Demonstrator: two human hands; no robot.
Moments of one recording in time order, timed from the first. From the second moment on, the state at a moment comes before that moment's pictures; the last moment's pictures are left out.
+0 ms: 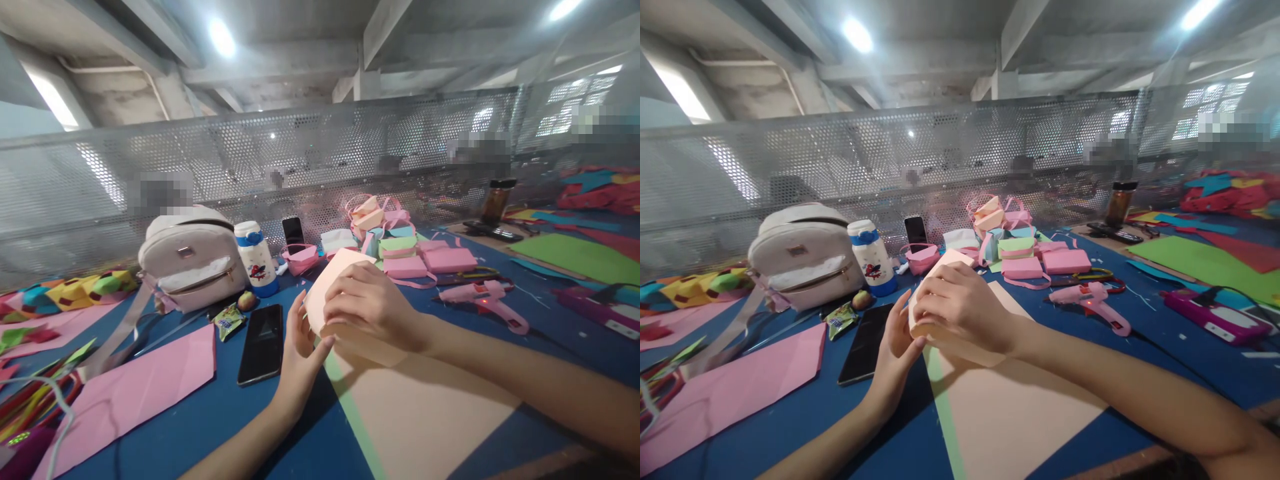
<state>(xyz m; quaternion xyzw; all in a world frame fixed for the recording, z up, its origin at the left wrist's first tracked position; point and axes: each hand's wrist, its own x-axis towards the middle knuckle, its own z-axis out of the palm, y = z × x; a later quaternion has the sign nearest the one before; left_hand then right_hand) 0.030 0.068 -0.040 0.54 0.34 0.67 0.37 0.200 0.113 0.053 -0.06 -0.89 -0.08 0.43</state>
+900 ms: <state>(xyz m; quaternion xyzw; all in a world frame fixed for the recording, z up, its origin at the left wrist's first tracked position) 0.030 0.066 -0.035 0.53 0.35 0.67 0.38 0.204 0.109 0.061 -0.10 -0.87 0.02 0.49</state>
